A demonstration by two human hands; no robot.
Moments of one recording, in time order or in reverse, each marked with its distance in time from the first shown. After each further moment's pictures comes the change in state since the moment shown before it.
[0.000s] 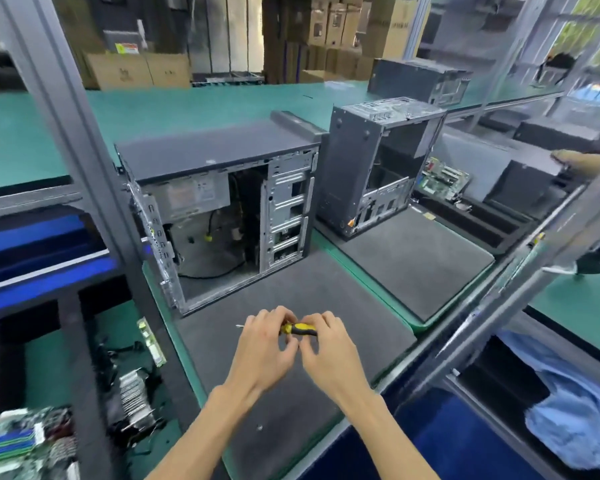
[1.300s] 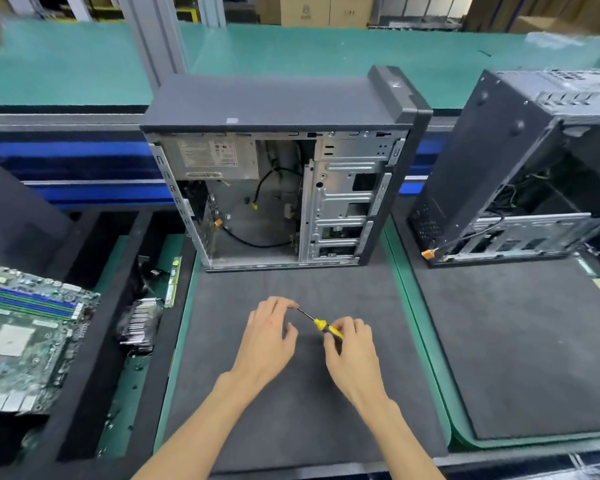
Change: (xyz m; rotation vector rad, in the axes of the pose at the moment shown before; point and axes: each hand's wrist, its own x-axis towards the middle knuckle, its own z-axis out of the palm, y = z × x) left_hand 0.065 -0.014 0.102 0.198 0.166 -0.586; right_hand 0.125 0.137 0.023 0.131 -0.381 -0.137
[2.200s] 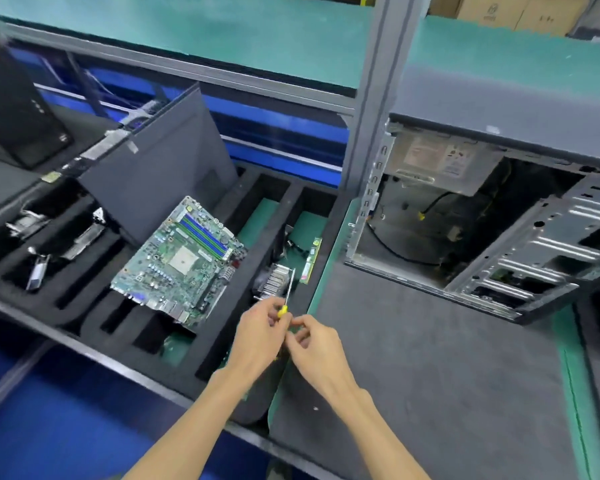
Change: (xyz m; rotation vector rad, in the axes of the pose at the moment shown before) left_hand -0.087 -0.149 -0.117 -0.262 0.326 -0.631; right_hand -0.015 -0.180 0.160 0.229 -0.572 -0.230
